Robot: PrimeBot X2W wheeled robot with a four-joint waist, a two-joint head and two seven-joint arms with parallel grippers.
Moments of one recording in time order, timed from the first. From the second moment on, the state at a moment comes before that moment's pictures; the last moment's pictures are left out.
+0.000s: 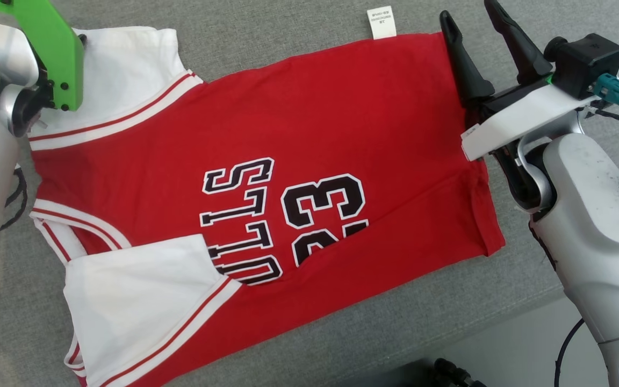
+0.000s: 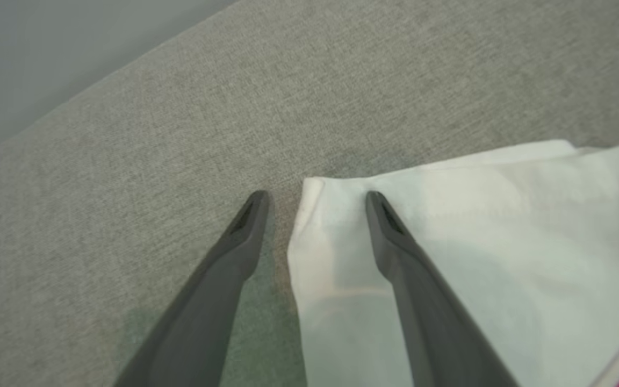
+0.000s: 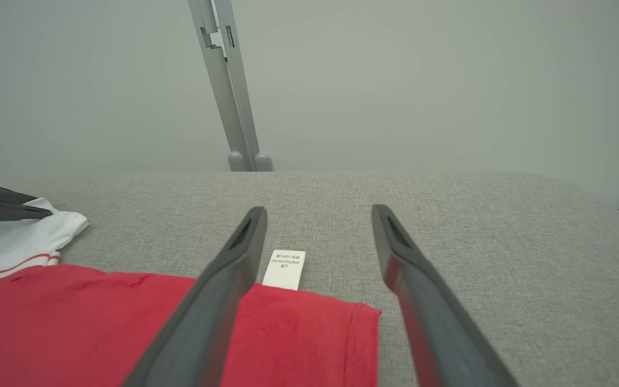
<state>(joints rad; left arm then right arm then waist) -1.26 0.42 -0.77 0.96 -0.68 -0.13 0.49 -0.77 -0.26 0.36 0.41 0.47 0.13 -0.21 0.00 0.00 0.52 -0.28</state>
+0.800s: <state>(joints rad) -1.02 0.30 -0.83 0.76 -0.83 -0.13 0.02 -0.66 -0.39 0.23 0.64 0.50 0.13 -0.06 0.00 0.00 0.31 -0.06</state>
